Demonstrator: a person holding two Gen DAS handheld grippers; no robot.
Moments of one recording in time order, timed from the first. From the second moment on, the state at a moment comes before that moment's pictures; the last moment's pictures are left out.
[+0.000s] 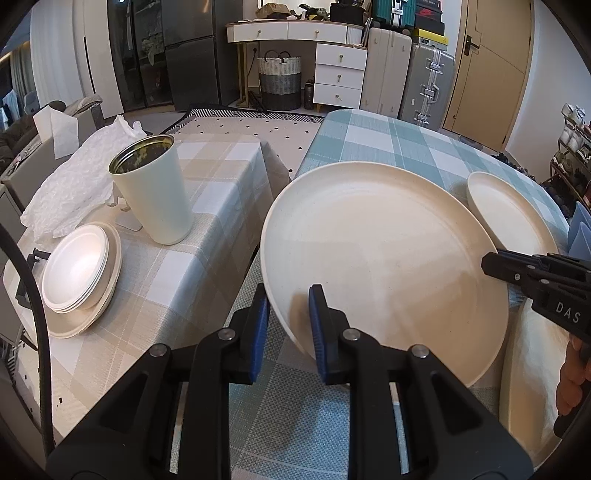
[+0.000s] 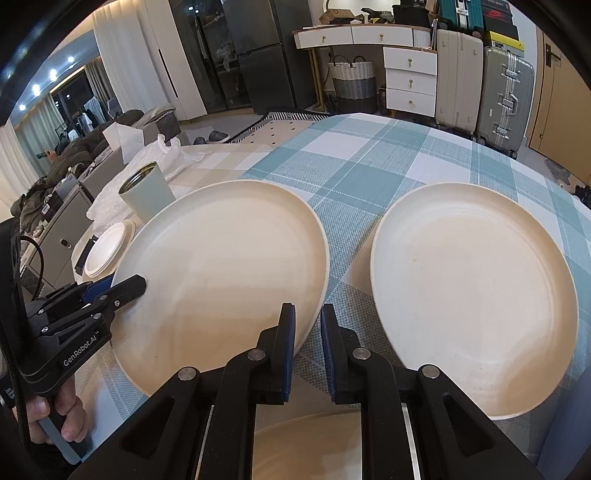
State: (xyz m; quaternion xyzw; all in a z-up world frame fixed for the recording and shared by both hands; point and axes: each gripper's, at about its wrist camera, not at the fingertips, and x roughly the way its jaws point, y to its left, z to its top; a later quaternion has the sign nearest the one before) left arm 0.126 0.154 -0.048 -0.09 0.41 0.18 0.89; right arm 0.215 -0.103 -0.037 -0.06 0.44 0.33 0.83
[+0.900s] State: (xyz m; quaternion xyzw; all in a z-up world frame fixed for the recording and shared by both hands) left arm 0.108 0.087 -0.003 -0.05 0.37 0.13 0.92; right arm 0.181 -0.167 0.007 -0.03 0.40 0.30 0.86
